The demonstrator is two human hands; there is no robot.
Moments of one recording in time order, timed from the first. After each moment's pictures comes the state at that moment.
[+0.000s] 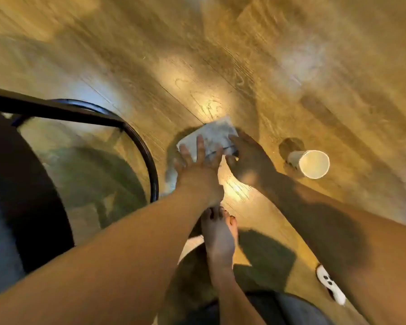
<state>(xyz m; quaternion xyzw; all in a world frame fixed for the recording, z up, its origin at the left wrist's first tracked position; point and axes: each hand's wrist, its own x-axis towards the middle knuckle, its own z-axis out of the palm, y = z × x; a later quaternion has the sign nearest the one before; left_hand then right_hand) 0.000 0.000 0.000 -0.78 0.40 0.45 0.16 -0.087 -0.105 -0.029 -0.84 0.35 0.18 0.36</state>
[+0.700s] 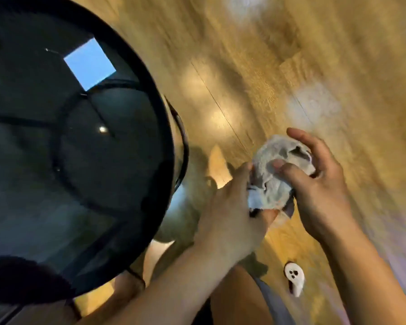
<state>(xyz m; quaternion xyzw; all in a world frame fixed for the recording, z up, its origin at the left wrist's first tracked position) -0.011 0.071 0.259 -0.81 0.17 0.45 -0.33 -0.065 -0.064 0.254 -0.65 0.45 -0.04 0.61</state>
